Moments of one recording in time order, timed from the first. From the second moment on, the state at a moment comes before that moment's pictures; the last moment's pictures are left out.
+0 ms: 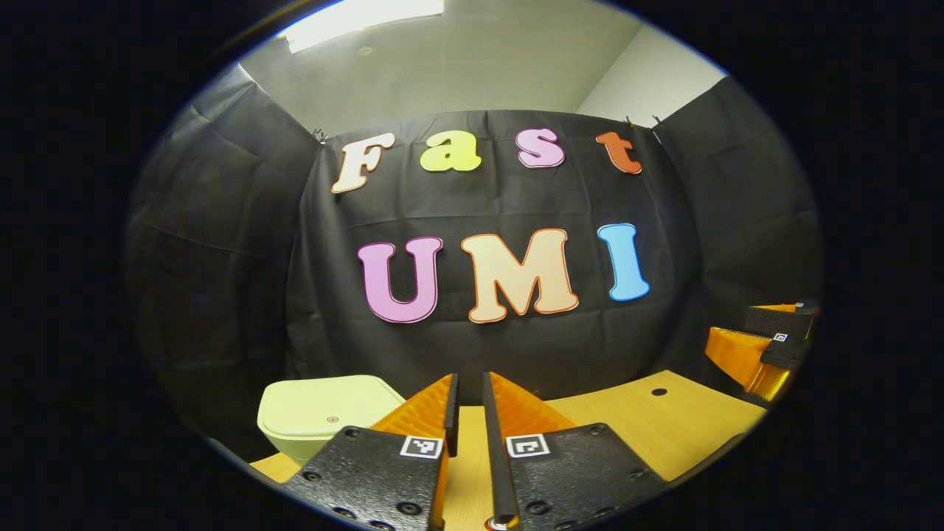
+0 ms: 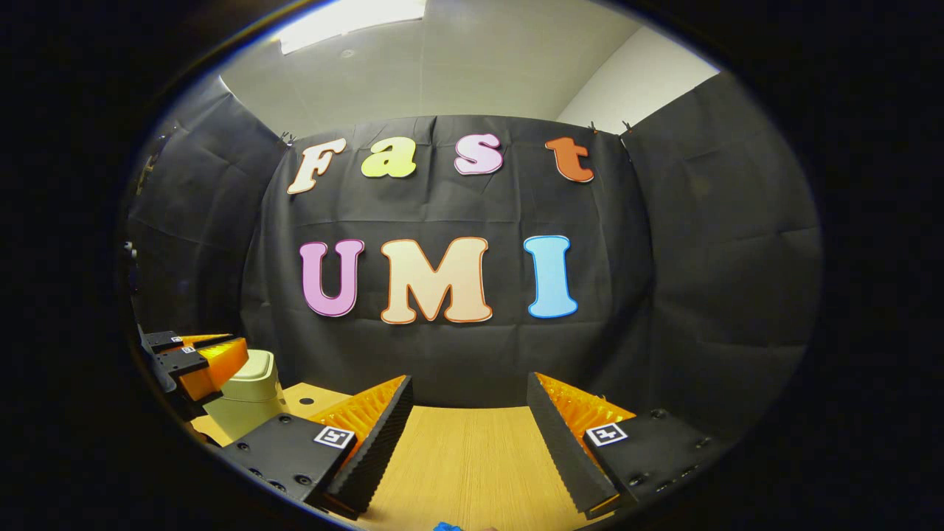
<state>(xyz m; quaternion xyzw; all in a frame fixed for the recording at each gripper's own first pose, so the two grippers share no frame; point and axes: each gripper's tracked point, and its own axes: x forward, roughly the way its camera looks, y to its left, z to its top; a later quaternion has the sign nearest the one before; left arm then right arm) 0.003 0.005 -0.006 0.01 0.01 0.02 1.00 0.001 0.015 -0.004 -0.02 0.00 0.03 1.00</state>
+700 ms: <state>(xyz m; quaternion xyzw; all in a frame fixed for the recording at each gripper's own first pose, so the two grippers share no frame) 0.021 0.106 -0.051 0.02 0.08 0.13 0.99 0.001 0.021 -0.019 -0.04 0.01 0.04 1.00</state>
